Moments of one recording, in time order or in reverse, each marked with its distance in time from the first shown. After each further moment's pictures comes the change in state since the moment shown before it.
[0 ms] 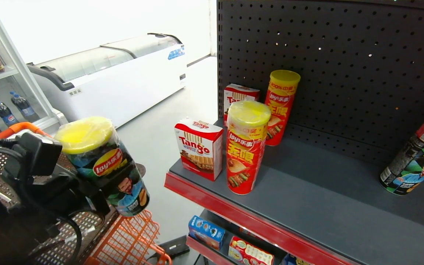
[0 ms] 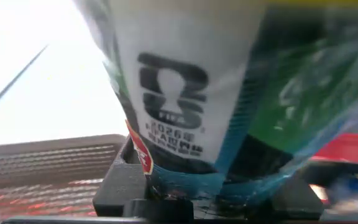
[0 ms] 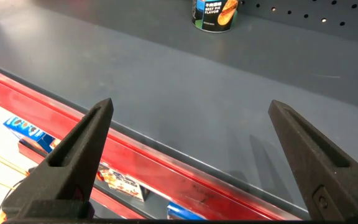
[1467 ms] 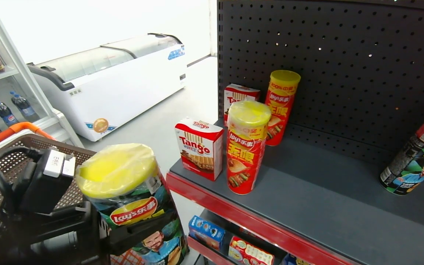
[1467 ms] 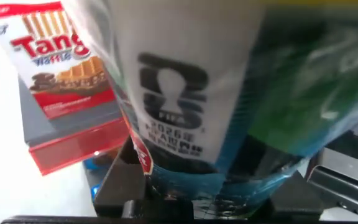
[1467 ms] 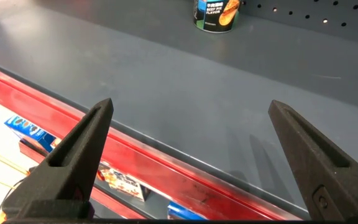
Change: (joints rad) left arm -0.214 -0.129 -0.105 0.343 -0.374 -0.004; right arm 0.000 0.000 0.000 -0.001 0.003 -0.001
